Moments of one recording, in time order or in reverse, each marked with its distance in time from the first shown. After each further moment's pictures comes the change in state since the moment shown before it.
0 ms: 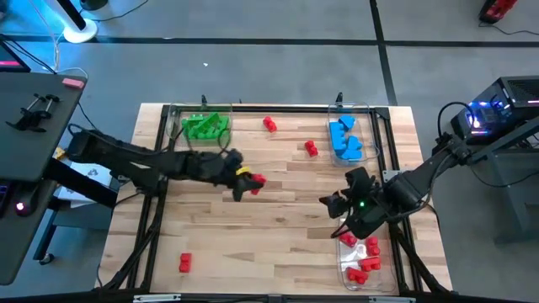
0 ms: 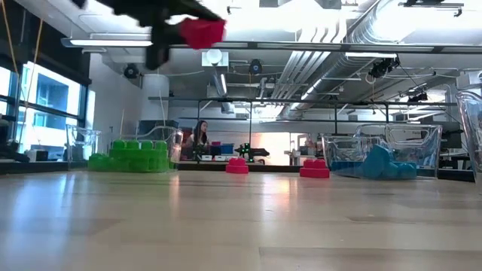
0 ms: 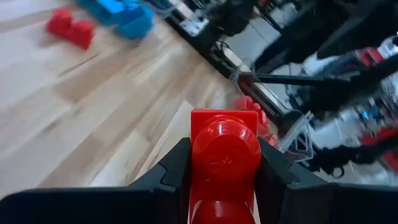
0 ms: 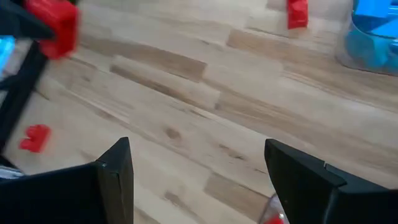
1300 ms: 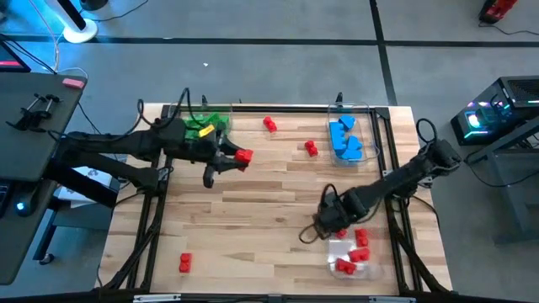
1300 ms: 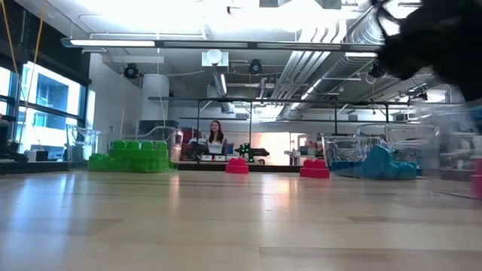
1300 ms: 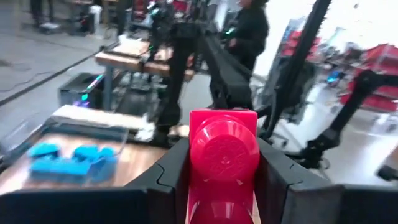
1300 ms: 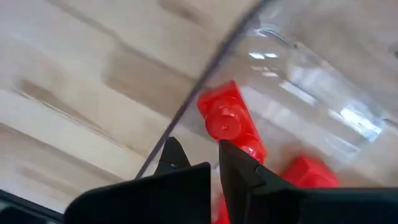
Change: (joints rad) left arm 0.117 -0.181 0.254 -0.107 0.207 0.572; right arm -0.163 0.150 -0.435 0.438 -0.707 -0.272
